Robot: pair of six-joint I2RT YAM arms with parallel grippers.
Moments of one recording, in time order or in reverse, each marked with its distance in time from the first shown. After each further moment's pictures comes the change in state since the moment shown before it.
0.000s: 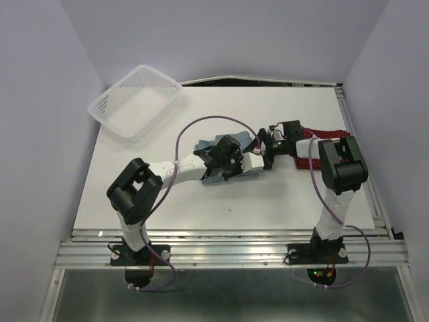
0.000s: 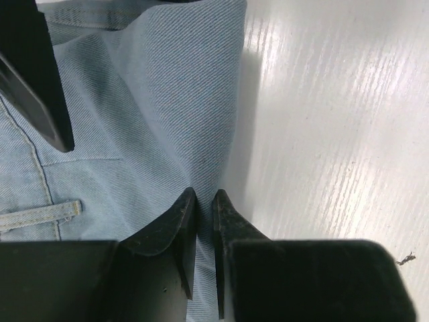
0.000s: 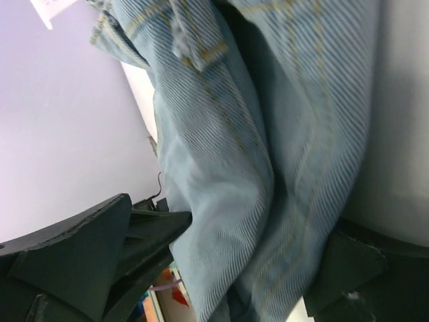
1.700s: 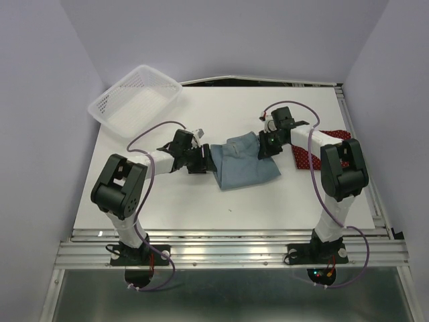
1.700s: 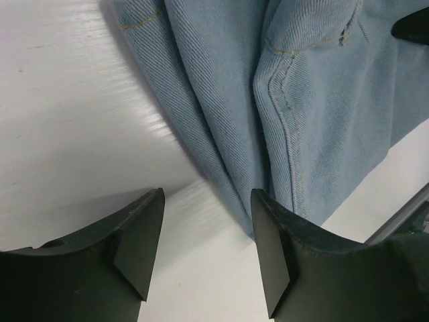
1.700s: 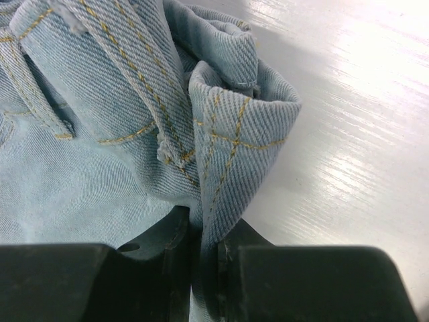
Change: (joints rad) left arm 0.405 -0.047 -0.239 0.123 0.165 -1.068; right arm 0.102 -0.065 0.247 -0.506 0.588 -0.727
